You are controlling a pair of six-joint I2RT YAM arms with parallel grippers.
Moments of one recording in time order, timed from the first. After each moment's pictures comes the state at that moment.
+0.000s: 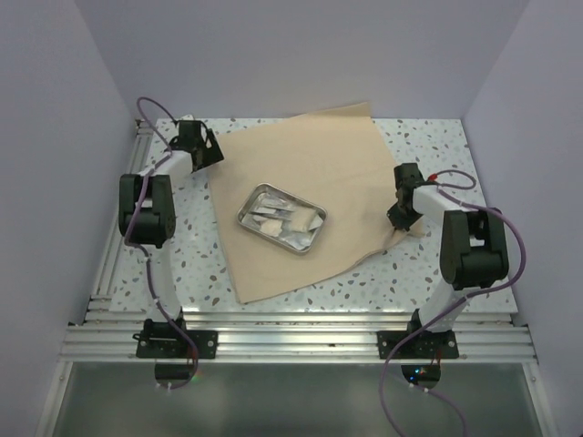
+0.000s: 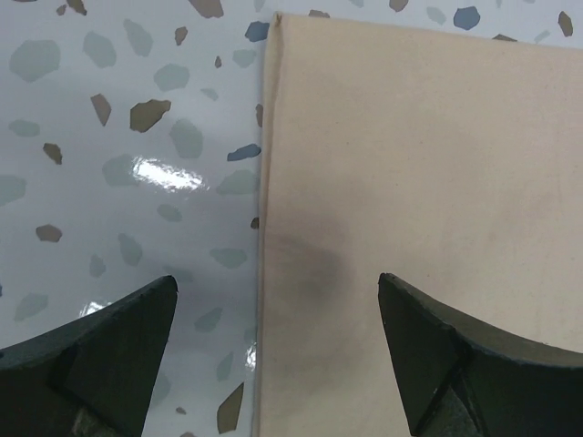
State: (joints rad) left arm -0.03 2.15 1.58 -0.20 -0.16 -0.41; right arm 0.07 1.73 1.04 -0.57 0.31 0.96
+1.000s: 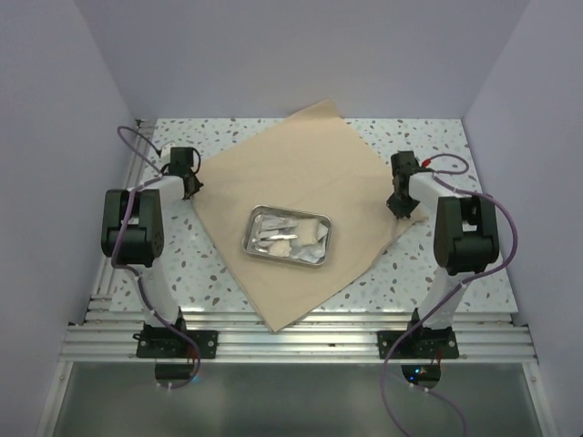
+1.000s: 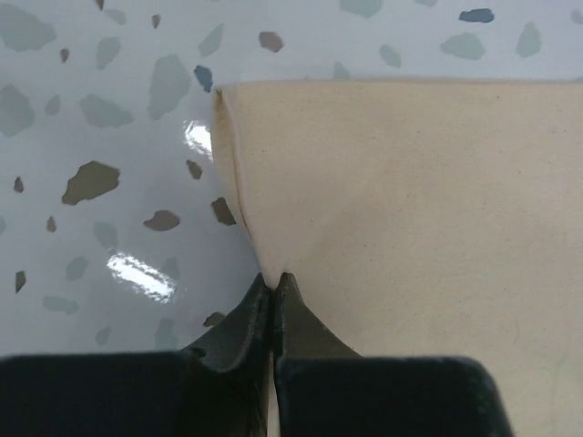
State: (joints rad) left arm 0.00 1.96 1.21 -0.08 -0.33 -0.51; right arm 0.06 1.86 1.20 -0.59 0.38 0.83
